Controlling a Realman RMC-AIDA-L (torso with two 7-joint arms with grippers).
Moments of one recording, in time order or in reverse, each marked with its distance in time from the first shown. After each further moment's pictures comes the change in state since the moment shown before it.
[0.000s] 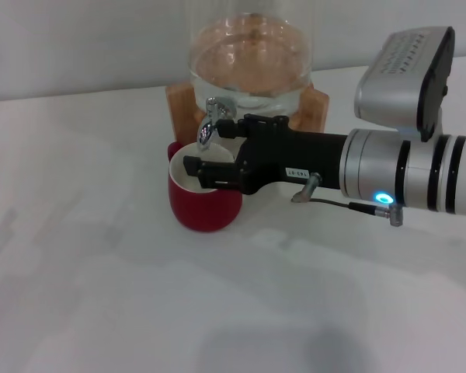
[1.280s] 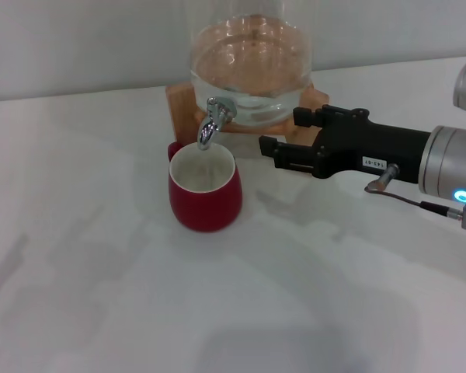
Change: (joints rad) left arm 0.112 -0.002 0.040 0.208 0.097 -0.064 -0.047; right arm -0.154 0.003 0.154 -0.058 0.014 0.081 -0.014
